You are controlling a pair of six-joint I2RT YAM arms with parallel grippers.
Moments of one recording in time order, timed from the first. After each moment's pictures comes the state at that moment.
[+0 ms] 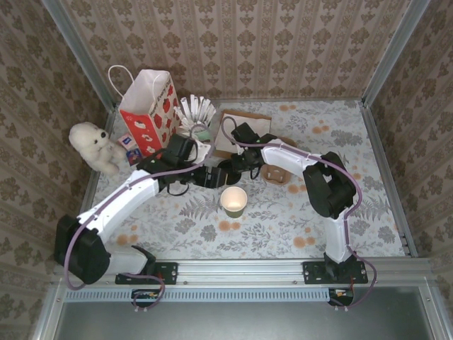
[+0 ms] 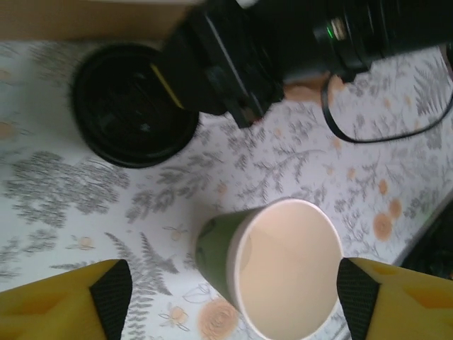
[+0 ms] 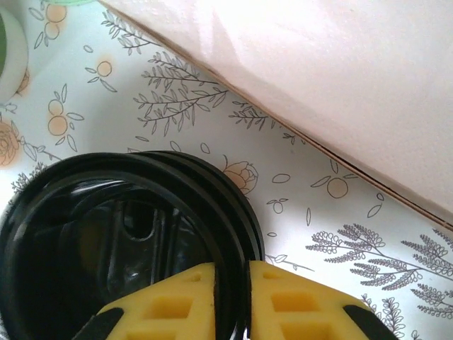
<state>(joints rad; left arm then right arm) -0.58 1.28 1.02 -0.61 0.40 -0.30 0.59 2.03 1.52 -0.61 -0.04 0.31</state>
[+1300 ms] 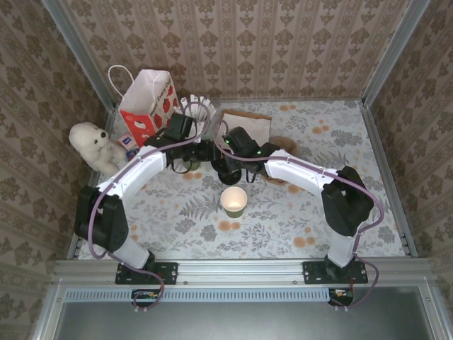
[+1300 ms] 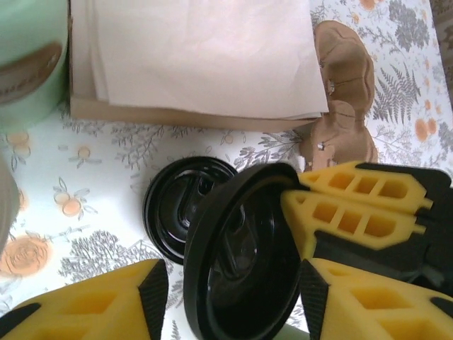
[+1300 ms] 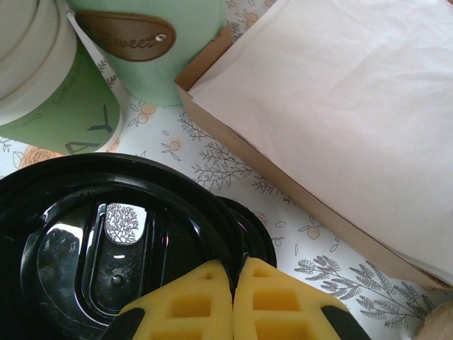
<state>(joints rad) -0.47 1.58 1.27 -0.58 0.40 -0.39 0.72 1.81 1.40 -0.45 0.21 0.23</state>
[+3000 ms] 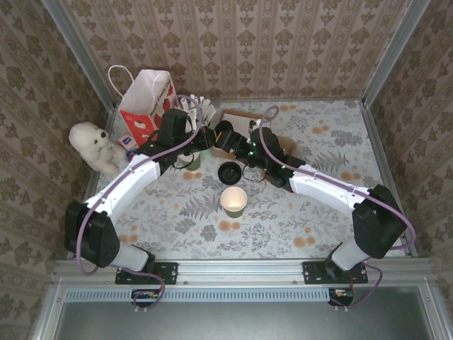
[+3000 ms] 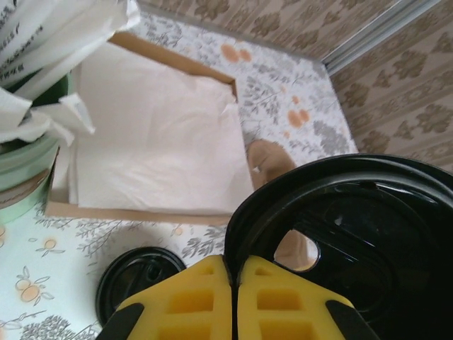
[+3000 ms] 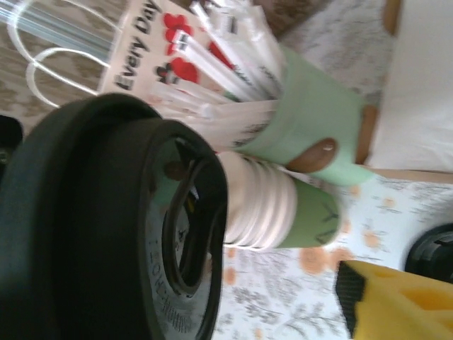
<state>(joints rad) -0.50 1.42 1.18 -0.28 0.32 -0.59 0.69 1.54 1.08 0.16 -0.03 1.04</state>
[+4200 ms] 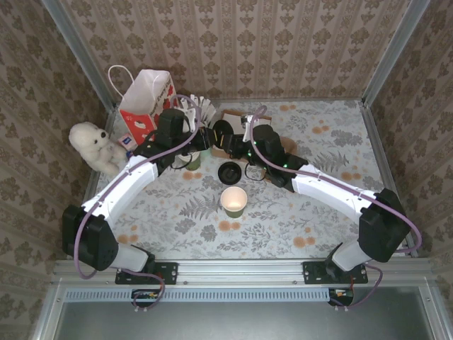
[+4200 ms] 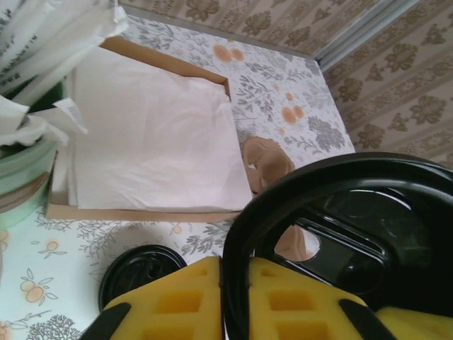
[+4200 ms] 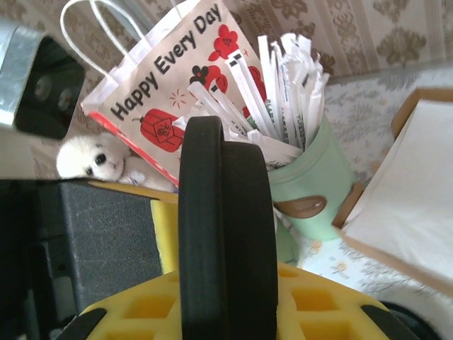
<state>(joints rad) -0.48 1.40 1.18 -0.30 0.37 -0.53 0.71 1.49 1.14 0.07 0.02 0.54</state>
